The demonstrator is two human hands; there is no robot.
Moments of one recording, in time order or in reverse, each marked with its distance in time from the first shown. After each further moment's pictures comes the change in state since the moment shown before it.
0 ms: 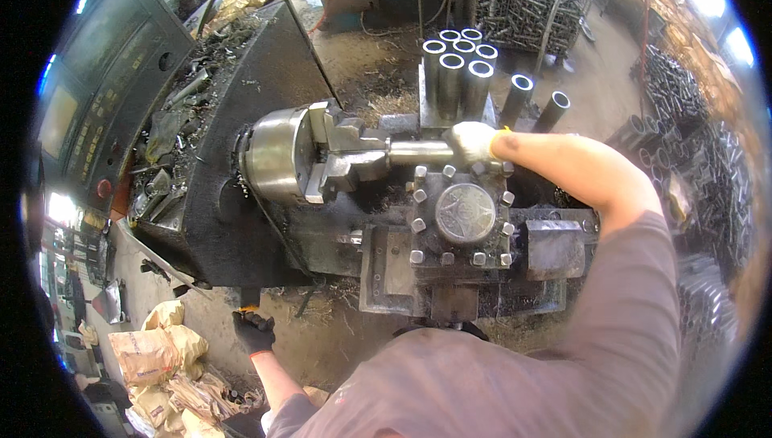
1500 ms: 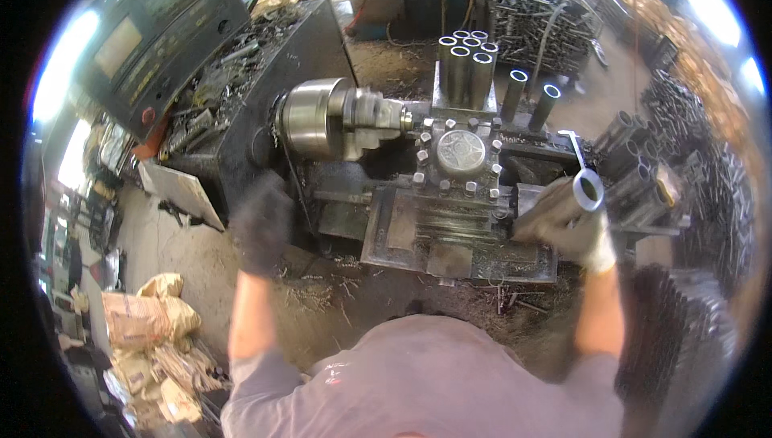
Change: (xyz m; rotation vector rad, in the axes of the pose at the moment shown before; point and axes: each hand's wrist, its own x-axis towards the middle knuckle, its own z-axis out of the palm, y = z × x) left_hand -0.160 0.016 0.230 1.216 -0.465 1.611; right_hand -0.308 -0.167 -0.012 0.713 0.777 0.156
